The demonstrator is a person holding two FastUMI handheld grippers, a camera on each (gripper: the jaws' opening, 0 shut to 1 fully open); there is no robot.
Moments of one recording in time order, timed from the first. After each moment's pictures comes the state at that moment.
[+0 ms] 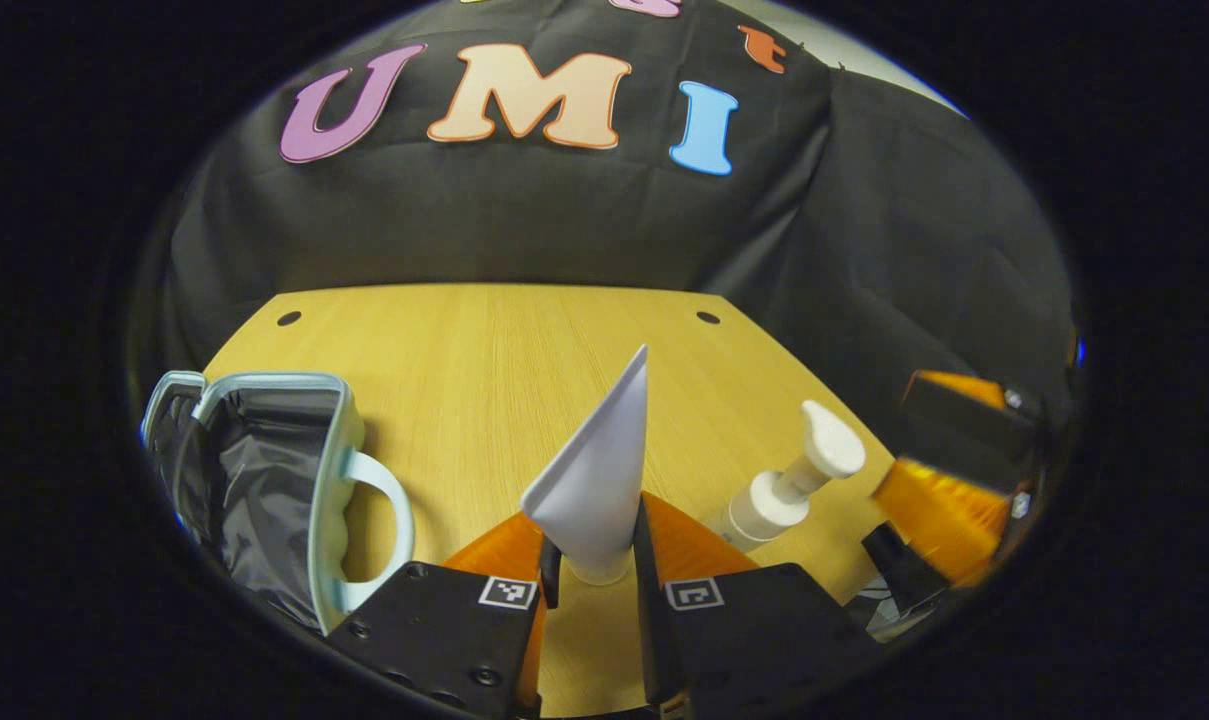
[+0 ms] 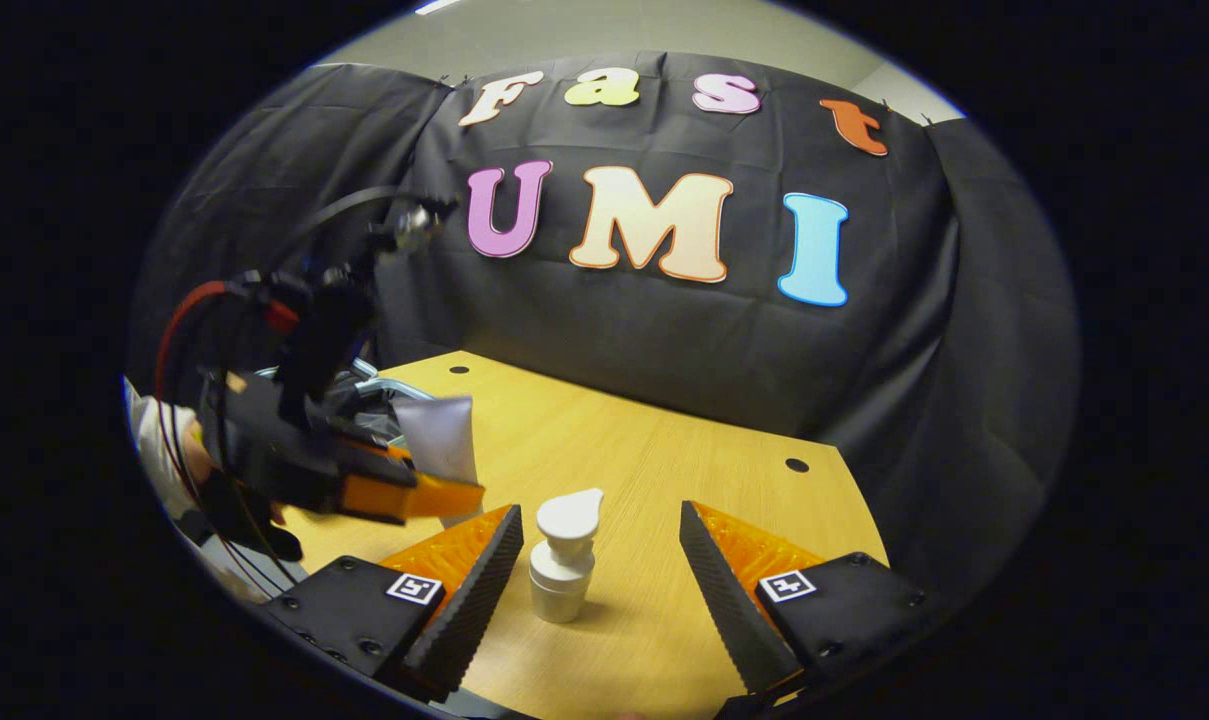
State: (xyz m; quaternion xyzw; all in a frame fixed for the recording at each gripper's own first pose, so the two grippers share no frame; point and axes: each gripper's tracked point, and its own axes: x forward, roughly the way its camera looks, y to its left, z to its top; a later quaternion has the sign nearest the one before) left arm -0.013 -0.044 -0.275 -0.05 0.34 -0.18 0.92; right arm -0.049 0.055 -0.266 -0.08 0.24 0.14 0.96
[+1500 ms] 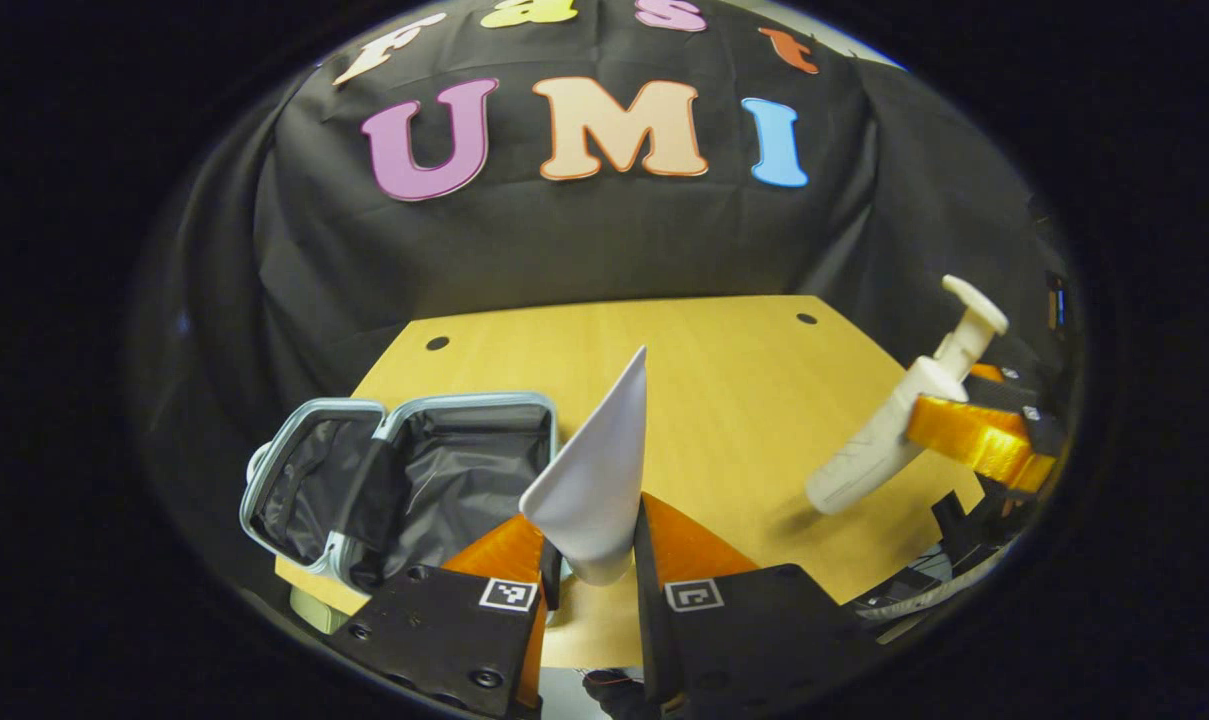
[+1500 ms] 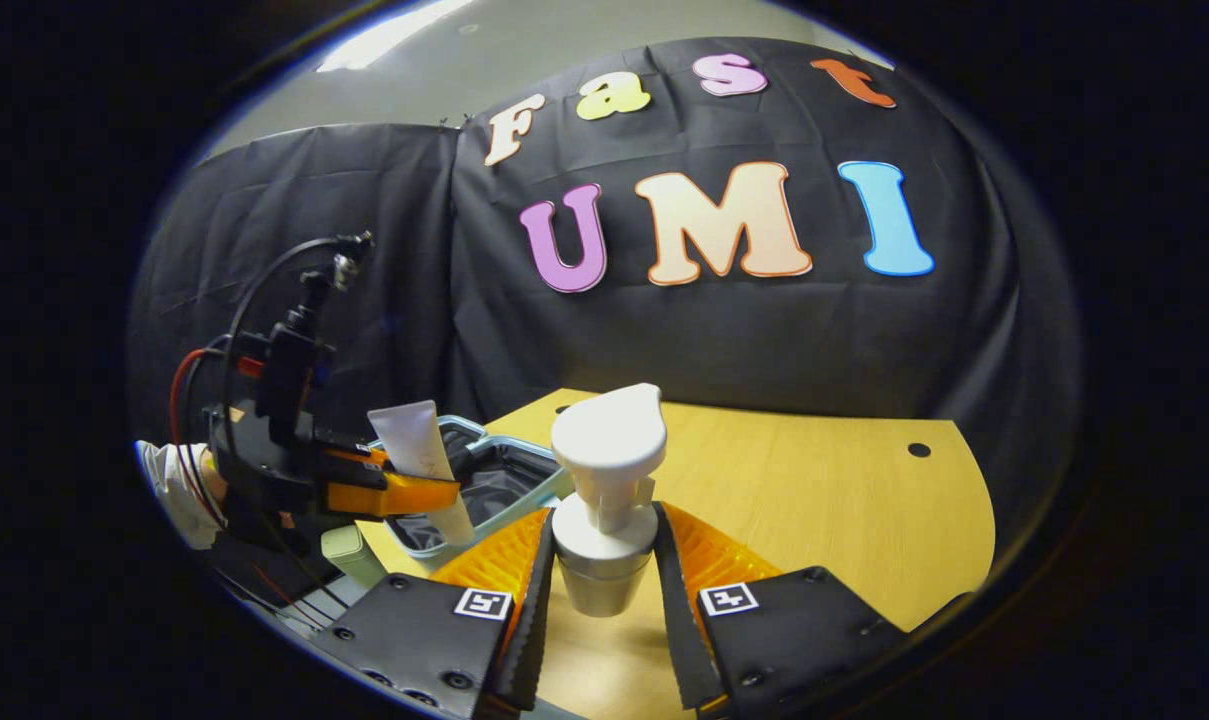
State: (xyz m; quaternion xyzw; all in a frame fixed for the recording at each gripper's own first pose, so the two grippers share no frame) left arm -0.060 0.109 -0.224 0.04 0.36 -0.03 0.93; right arm -0.043 0.140 -0.211 0.06 0.24 0.27 0.93
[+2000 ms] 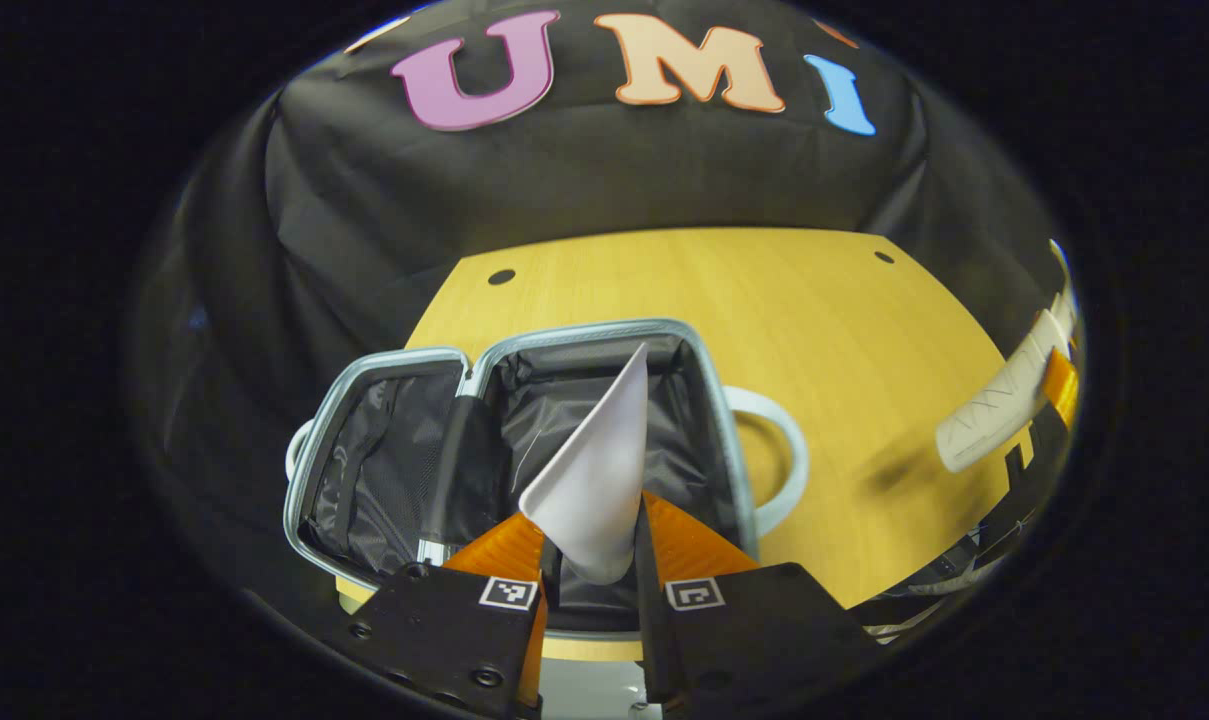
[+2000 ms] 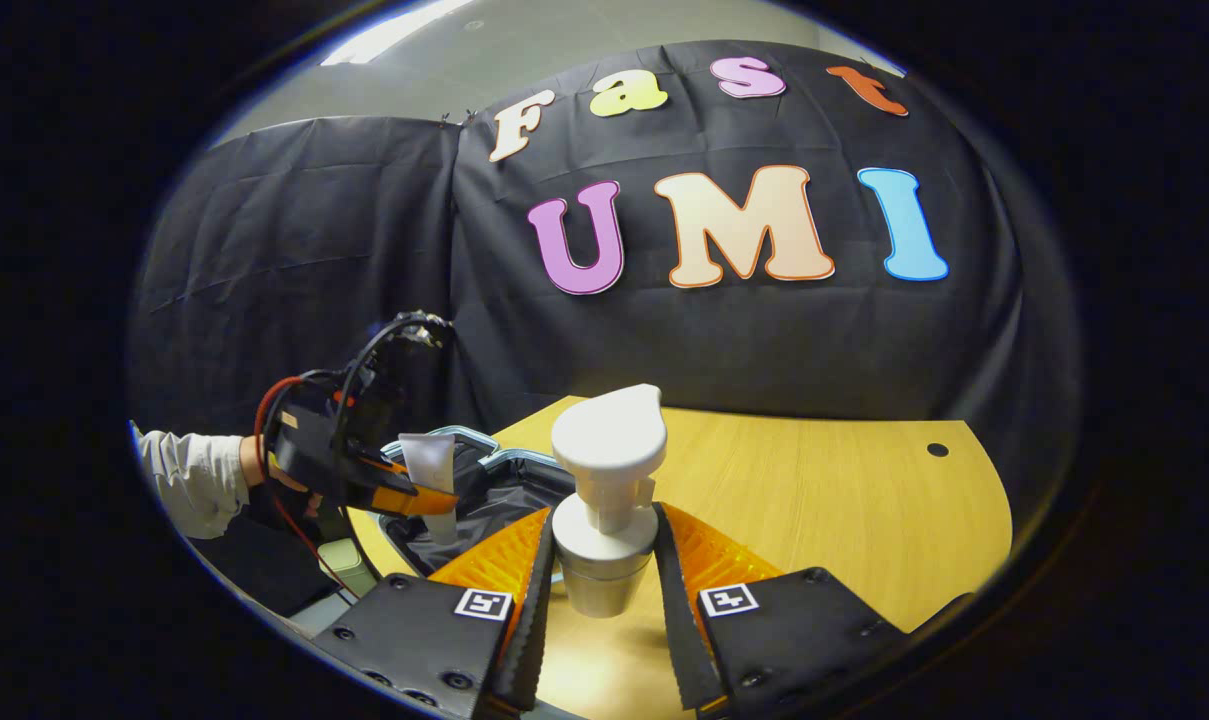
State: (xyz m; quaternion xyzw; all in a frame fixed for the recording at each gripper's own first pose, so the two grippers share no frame) left arm -0.045 0.243 -0.295 0.06 0.48 -0.01 0.87; right arm -0.040 0.227 -0.221 0.06 0.25 0.24 0.94
